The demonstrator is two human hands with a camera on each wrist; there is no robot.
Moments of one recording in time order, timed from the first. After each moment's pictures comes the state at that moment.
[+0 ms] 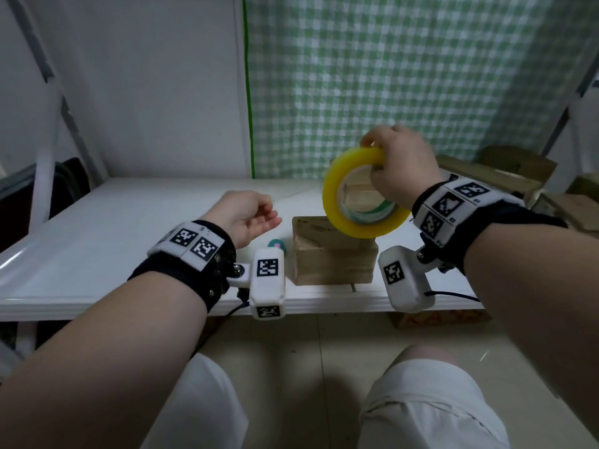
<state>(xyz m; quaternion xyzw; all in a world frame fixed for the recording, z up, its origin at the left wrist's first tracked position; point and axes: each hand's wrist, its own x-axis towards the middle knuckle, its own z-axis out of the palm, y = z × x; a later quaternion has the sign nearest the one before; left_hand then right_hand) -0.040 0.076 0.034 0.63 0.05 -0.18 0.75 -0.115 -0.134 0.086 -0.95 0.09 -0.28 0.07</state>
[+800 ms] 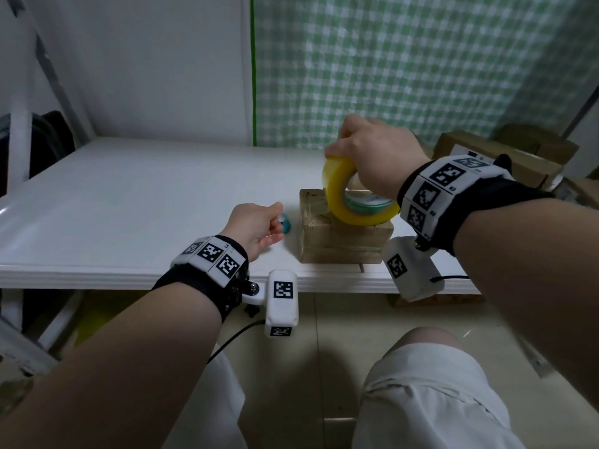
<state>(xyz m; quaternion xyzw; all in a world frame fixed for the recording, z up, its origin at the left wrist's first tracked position) -0.034 0.073 -0.043 0.66 0.07 -0.16 0.73 -0.089 -0.099 0.067 -0.98 -0.05 -0.14 -0.15</state>
